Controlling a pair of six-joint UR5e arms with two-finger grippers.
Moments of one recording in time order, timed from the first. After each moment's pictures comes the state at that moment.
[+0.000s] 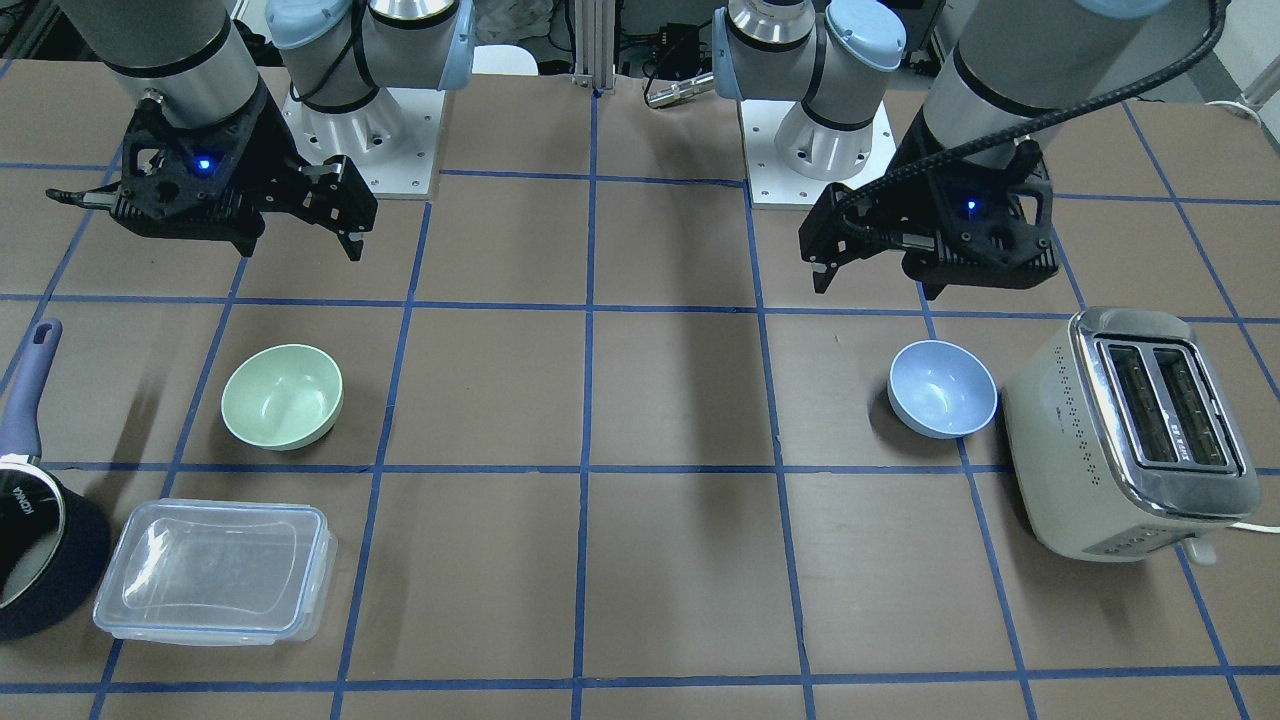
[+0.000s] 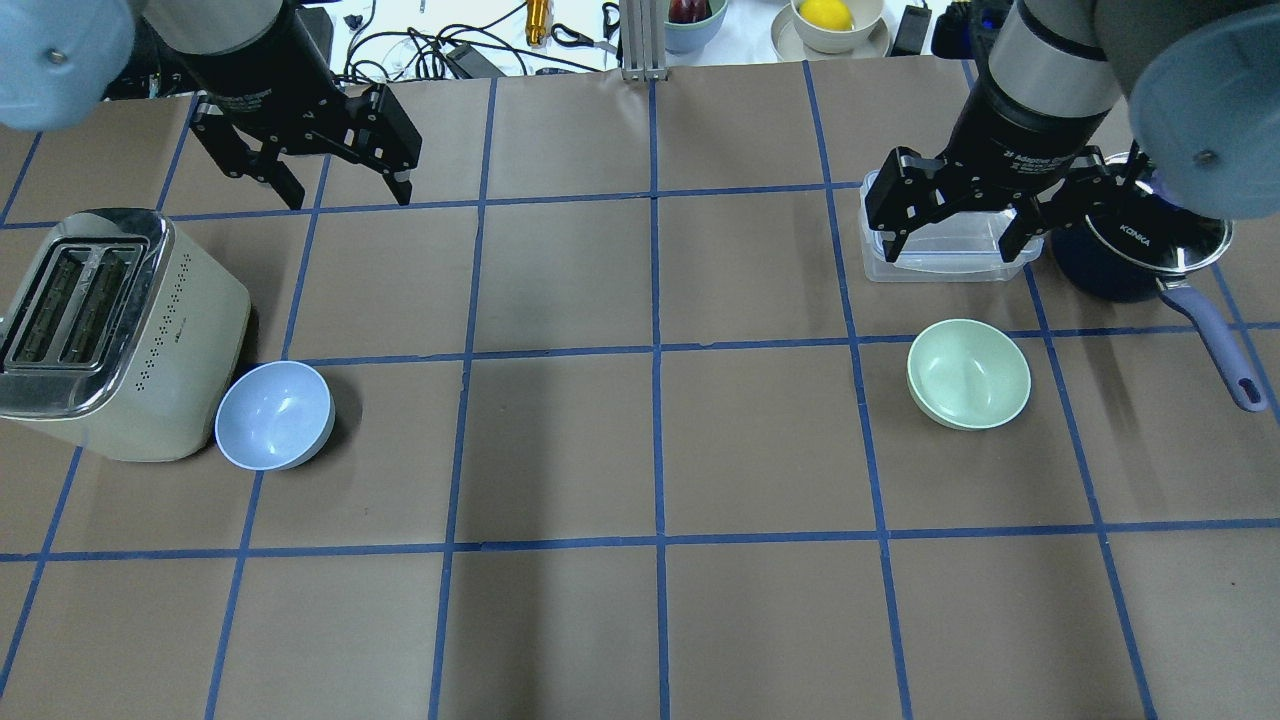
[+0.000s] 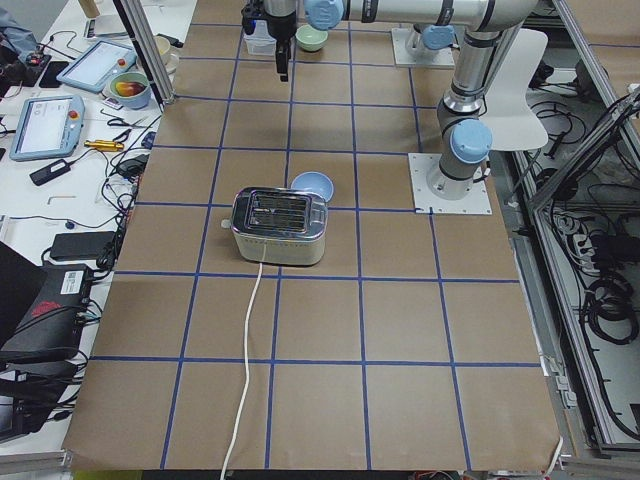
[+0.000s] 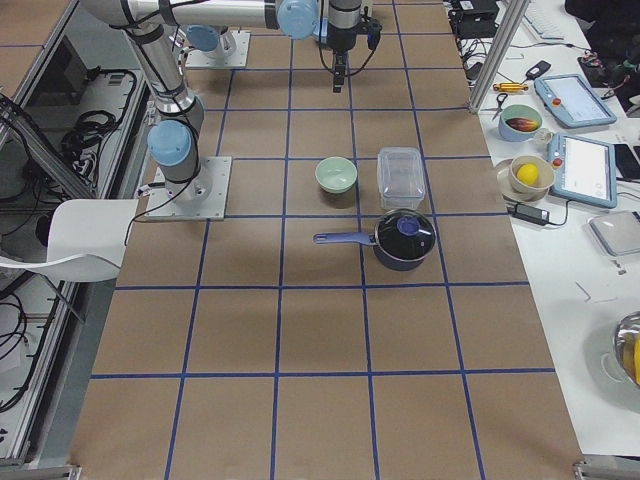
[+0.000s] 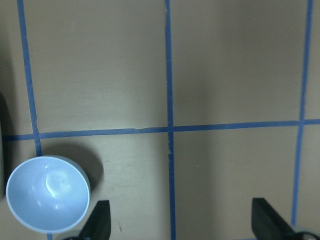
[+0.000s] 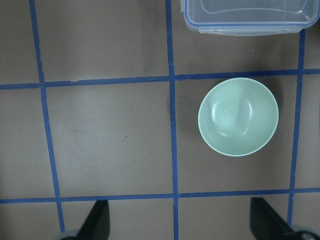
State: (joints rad) left arm -1.57 -1.67 -1.39 -1.68 1.55 0.03; right arm 1.56 -1.59 1.61 -1.56 -1.55 0.02
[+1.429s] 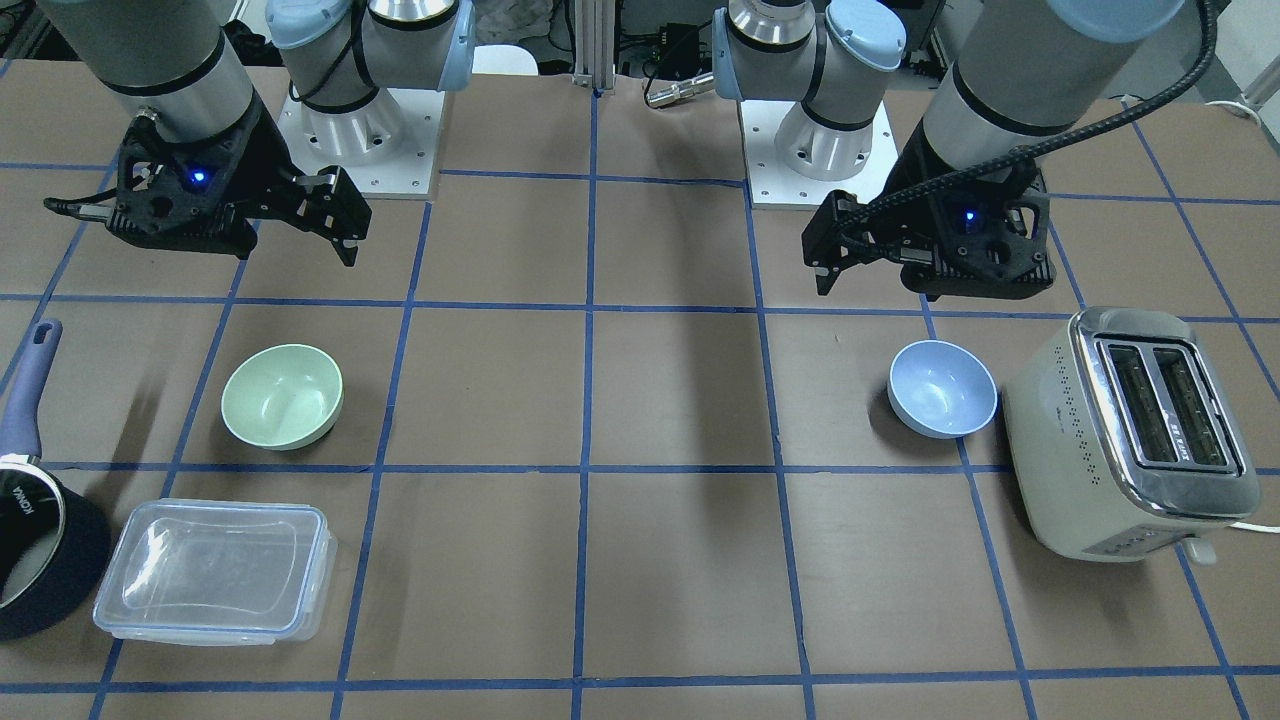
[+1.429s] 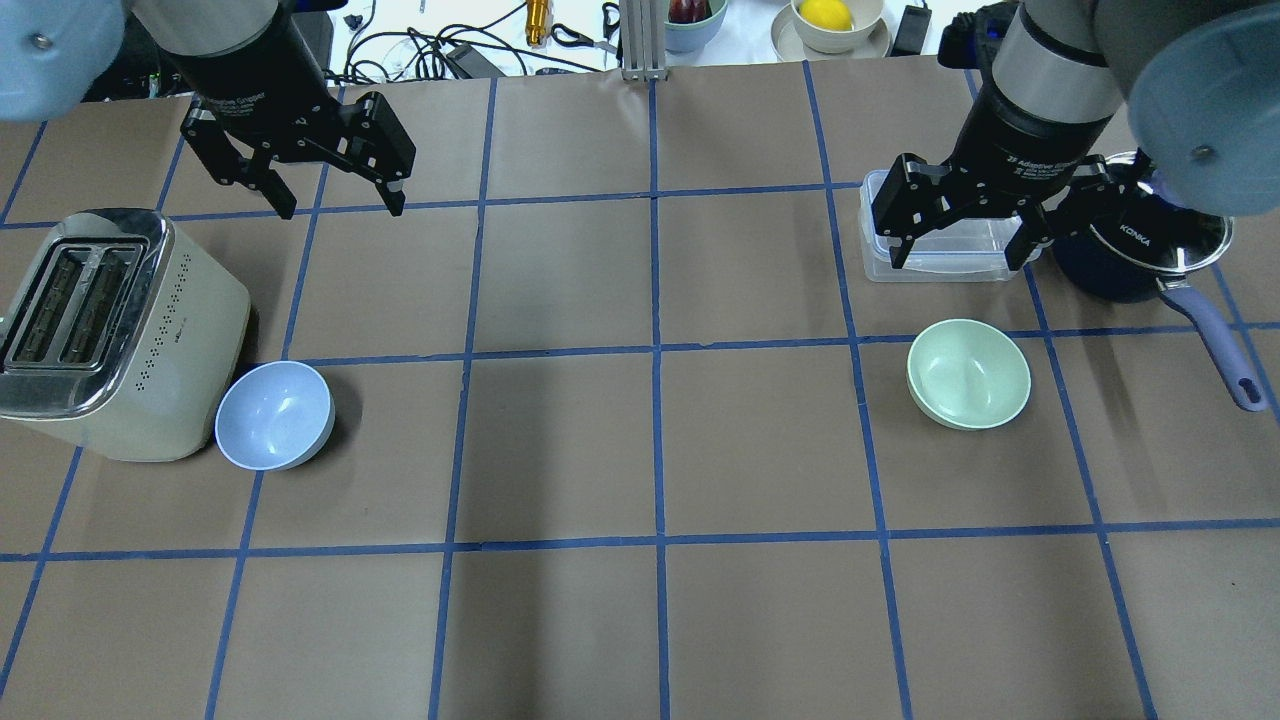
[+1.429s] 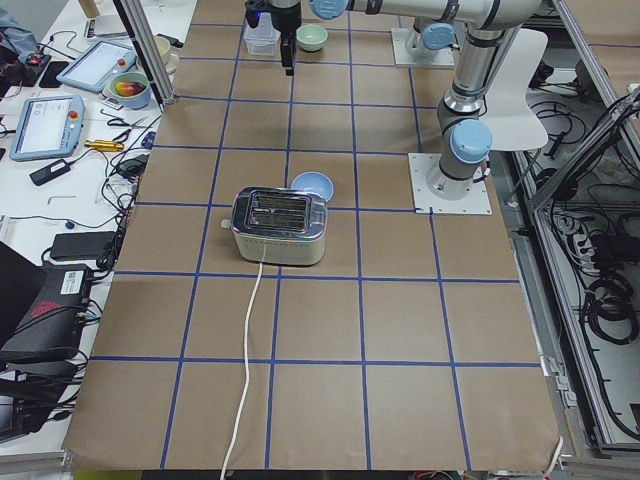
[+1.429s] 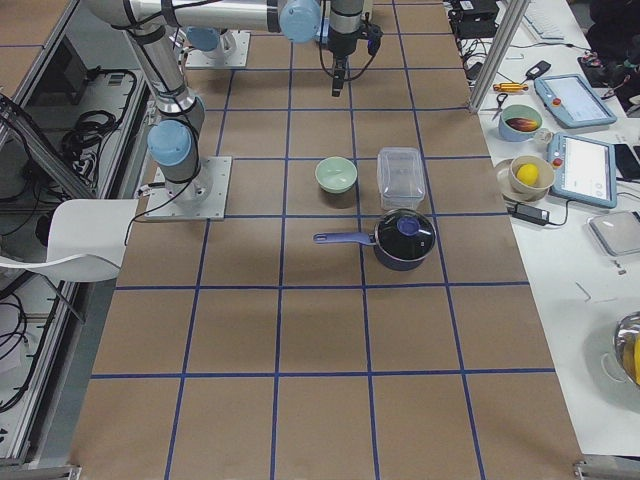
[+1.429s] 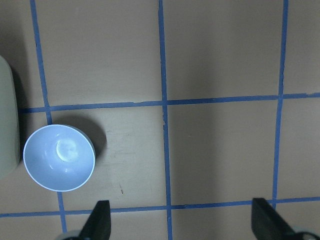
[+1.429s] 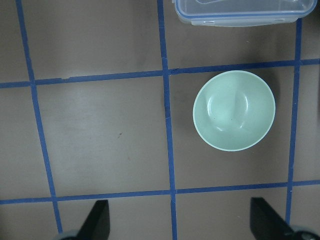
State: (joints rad) left arm -1.56 -1.69 -1.41 -1.69 1.56 0.04; right arm 1.55 -1.58 1.62 -1.55 -1.56 0.04
